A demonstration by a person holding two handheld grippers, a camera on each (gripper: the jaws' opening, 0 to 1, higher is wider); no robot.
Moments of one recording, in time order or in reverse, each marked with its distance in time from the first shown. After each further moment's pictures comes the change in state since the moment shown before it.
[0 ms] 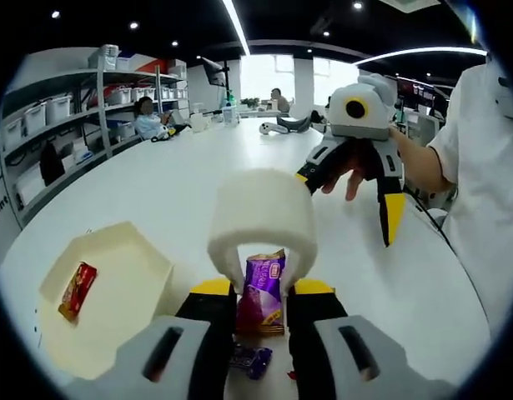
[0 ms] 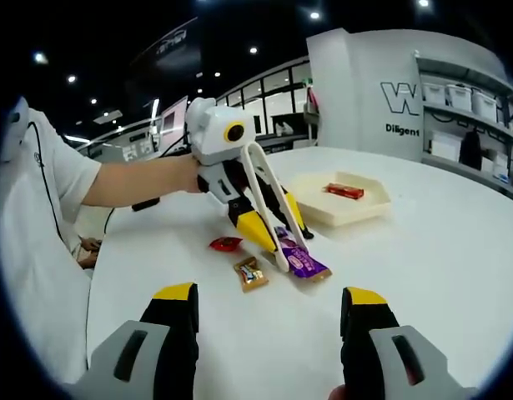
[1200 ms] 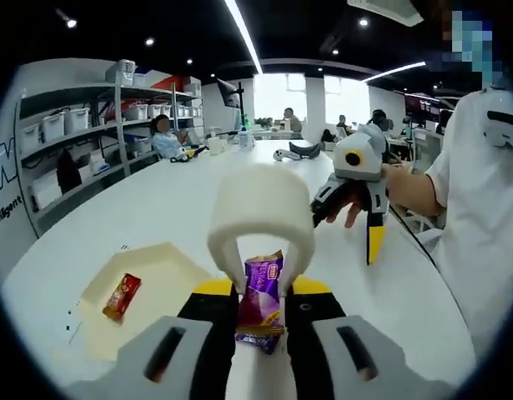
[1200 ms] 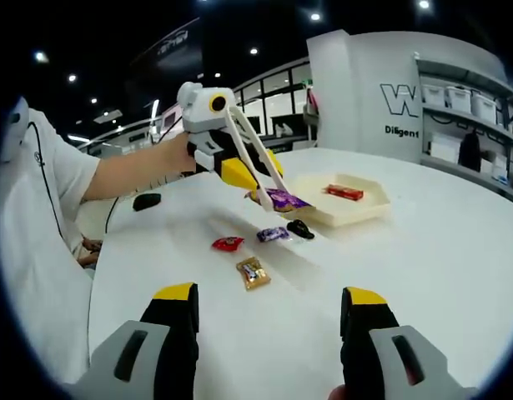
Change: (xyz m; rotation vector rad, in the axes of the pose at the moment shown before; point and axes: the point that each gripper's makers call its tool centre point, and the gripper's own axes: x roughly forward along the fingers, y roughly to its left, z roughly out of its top) left arm -0.070 0.016 0.036 -0.009 -0.103 0.077; right arm -0.005 0.003 0.000 -0.004 -0.003 -0.004
